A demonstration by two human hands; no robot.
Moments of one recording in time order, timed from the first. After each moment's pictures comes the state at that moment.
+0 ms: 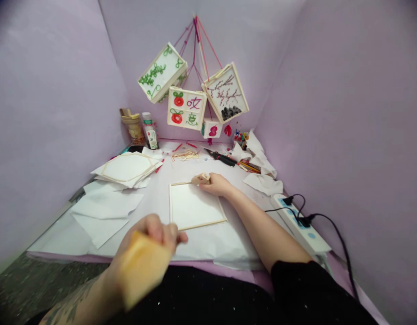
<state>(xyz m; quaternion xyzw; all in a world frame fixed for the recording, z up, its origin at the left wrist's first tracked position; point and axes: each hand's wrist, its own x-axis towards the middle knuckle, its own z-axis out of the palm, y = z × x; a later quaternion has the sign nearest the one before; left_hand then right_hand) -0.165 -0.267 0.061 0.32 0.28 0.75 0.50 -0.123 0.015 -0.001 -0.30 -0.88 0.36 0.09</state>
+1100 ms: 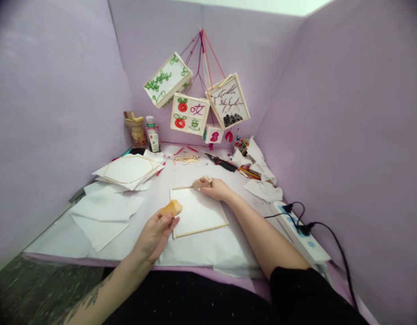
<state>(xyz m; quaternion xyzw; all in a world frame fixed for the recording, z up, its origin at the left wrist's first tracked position) -0.202 -0.229 -0.014 0.09 0.41 0.80 0.43 -0.129 0.022 -0.016 -0.27 -0.90 0.35 0.09</state>
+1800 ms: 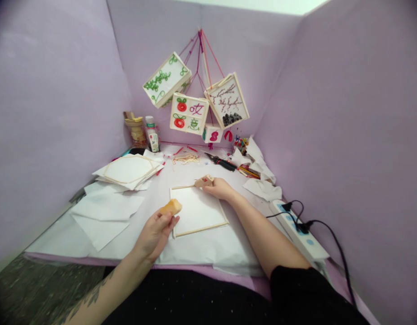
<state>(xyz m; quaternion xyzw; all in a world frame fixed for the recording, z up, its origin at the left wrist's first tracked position) -0.202 -0.229 -0.015 0.07 0.41 0.80 0.43 -0.124 0.023 -0.009 -0.31 -0.89 0.32 0.06</state>
